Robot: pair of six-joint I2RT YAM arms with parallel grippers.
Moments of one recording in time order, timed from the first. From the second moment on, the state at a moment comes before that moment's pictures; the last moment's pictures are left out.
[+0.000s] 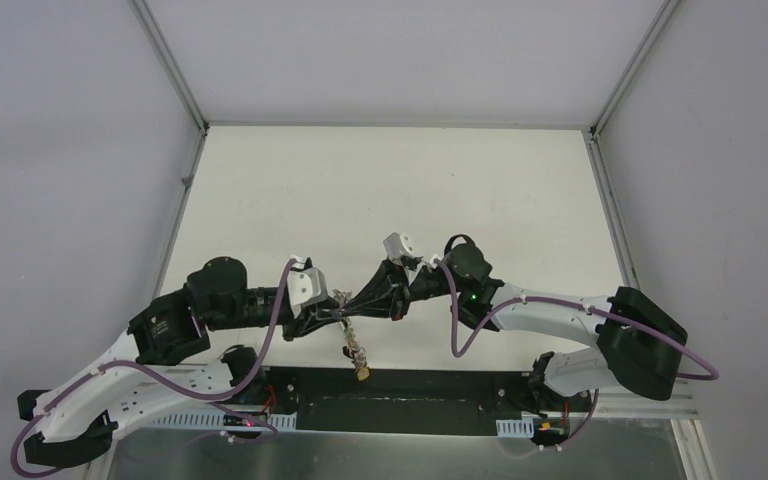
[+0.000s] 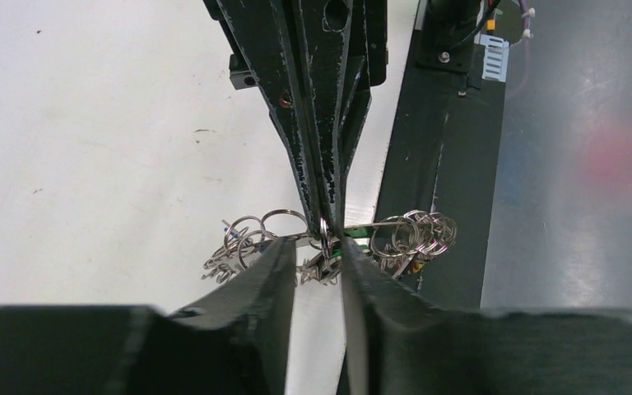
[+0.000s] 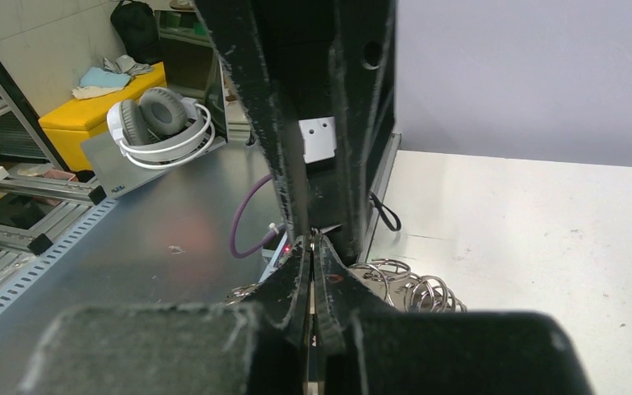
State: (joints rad) left arm -1.02 0.53 0.90 -0.64 0.28 0.10; right arm 1.05 1.35 0.67 0.95 -0.82 0.31
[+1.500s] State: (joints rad) left arm -1.02 1.11 1.58 -1.30 0.12 0.21; right arm 1.05 1.18 0.65 0.75 -0.56 0.26
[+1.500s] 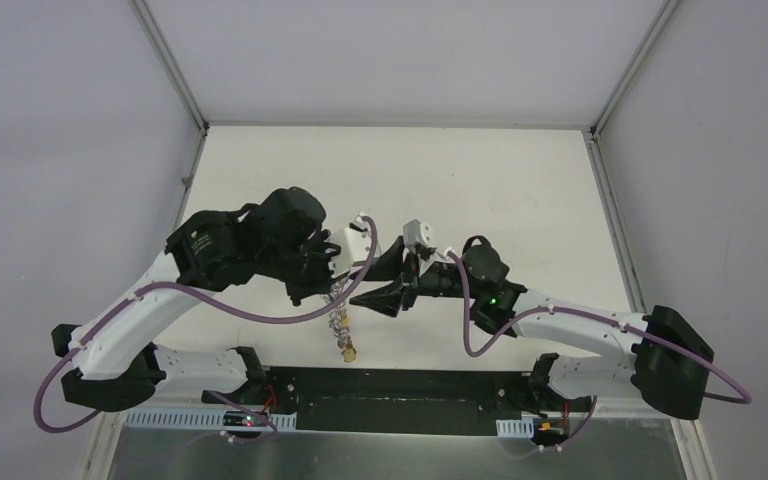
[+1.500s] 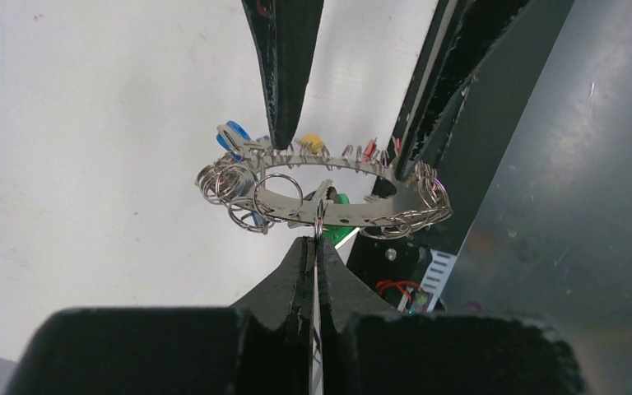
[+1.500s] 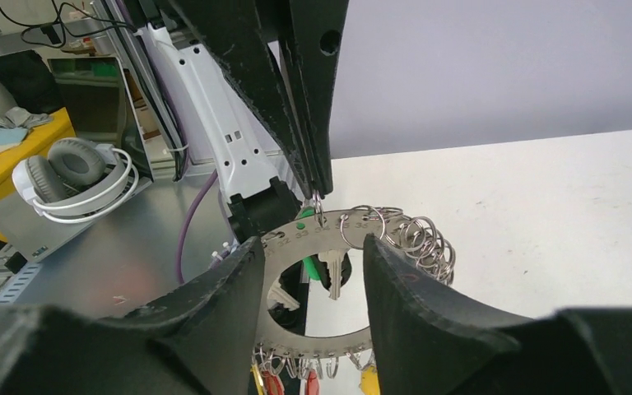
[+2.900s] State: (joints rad) left arm -1.02 1.28 1.74 -1.50 0.15 0.25; right arm 1.06 1.41 0.66 1.05 -0.62 0.43
